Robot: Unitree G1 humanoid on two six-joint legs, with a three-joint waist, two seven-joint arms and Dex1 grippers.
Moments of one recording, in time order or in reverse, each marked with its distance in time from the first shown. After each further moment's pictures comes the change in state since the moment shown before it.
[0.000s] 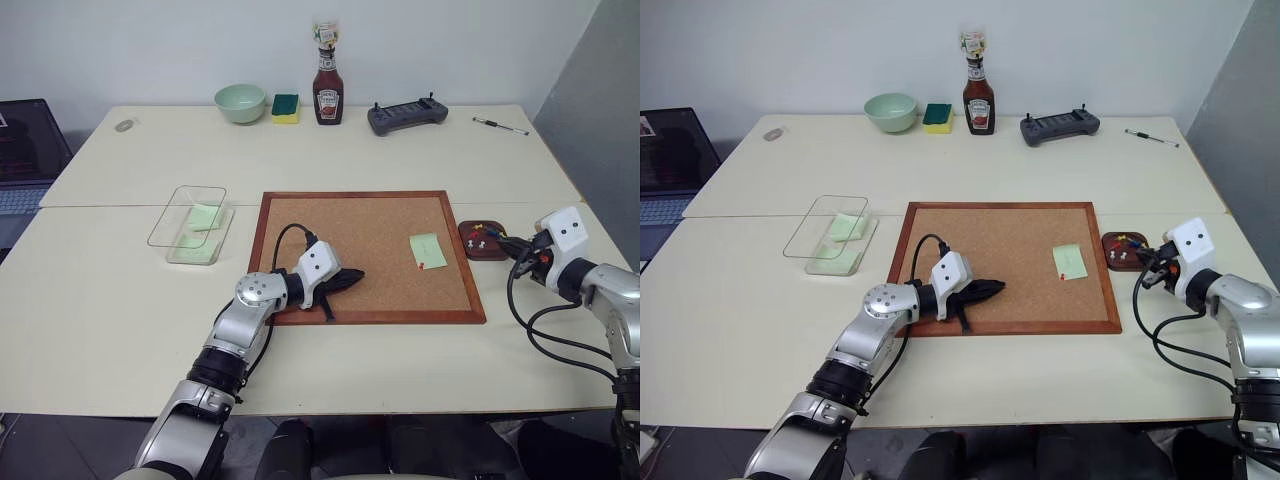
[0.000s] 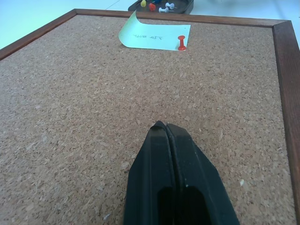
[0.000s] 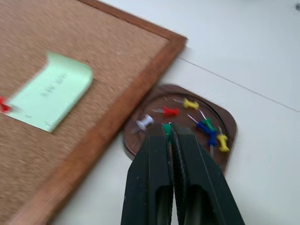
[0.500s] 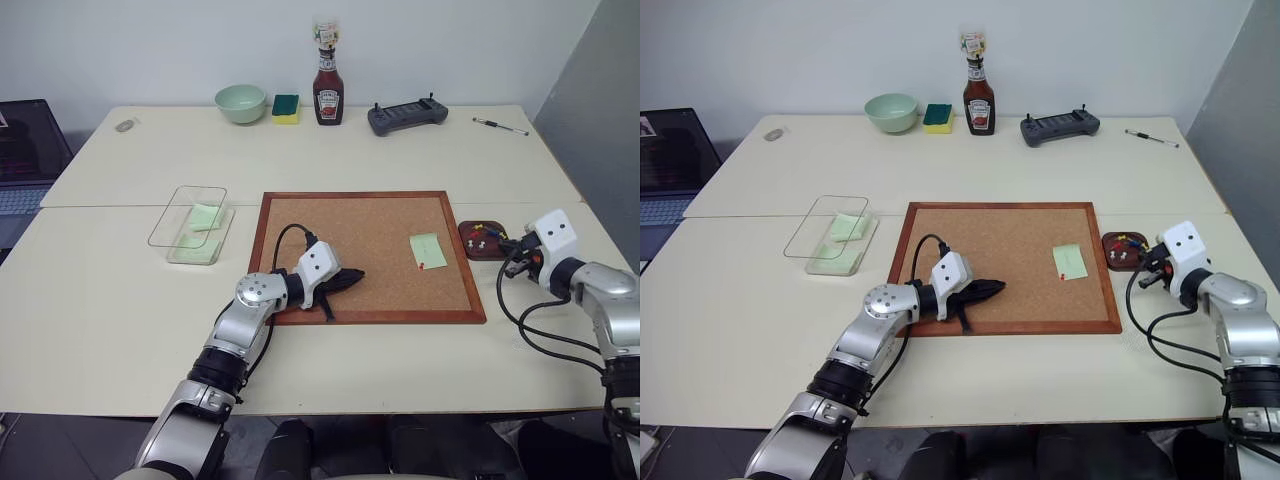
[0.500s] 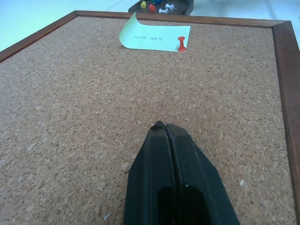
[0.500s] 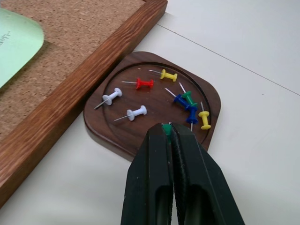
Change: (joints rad) left arm -0.001 -0.003 0.000 0.010 0.000 -0.006 0.001; right arm -0.068 0.016 0.051 0.129 -0.086 -0.067 -0.029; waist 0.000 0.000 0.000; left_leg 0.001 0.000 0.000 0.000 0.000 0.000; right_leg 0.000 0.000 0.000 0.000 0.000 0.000
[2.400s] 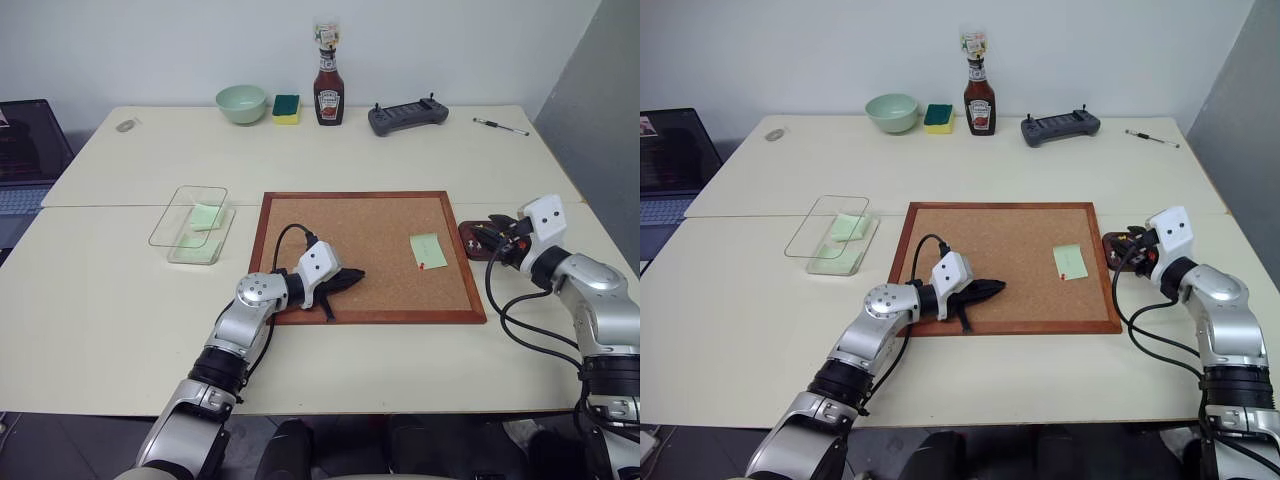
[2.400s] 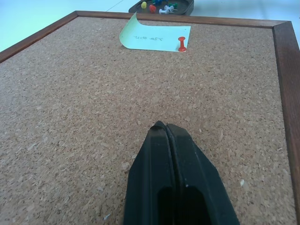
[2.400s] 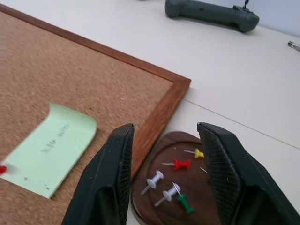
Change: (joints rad) left arm -0.003 -0.002 0.000 0.008 0.000 -0.004 0.006; right arm 0.000 0.114 -0.042 -0.157 0.123 -0.022 0.014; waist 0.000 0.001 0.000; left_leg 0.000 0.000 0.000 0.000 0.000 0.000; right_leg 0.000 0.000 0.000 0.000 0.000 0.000
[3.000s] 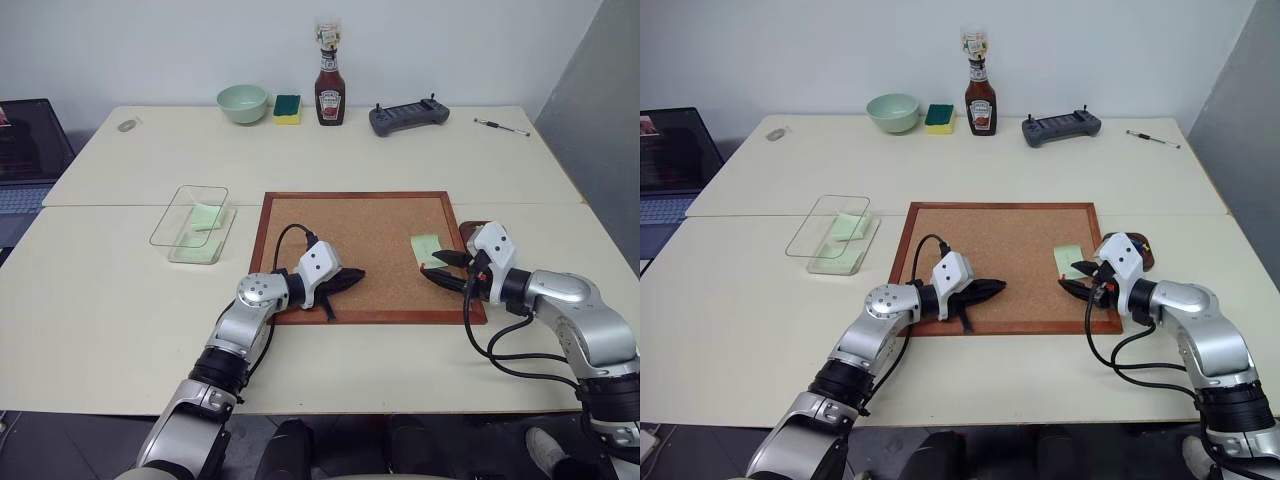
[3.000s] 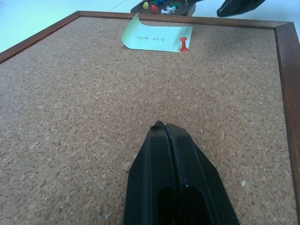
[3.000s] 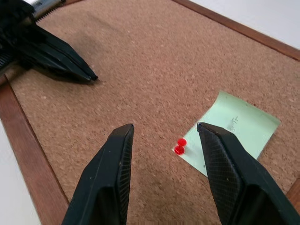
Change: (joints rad) left arm 0.001 -0.003 0.001 0.000 0.000 0.002 0.011; right arm 0.070 -0.049 0.184 -0.189 0.047 0.155 0.165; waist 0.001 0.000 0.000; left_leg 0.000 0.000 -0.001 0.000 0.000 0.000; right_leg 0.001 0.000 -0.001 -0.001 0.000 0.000
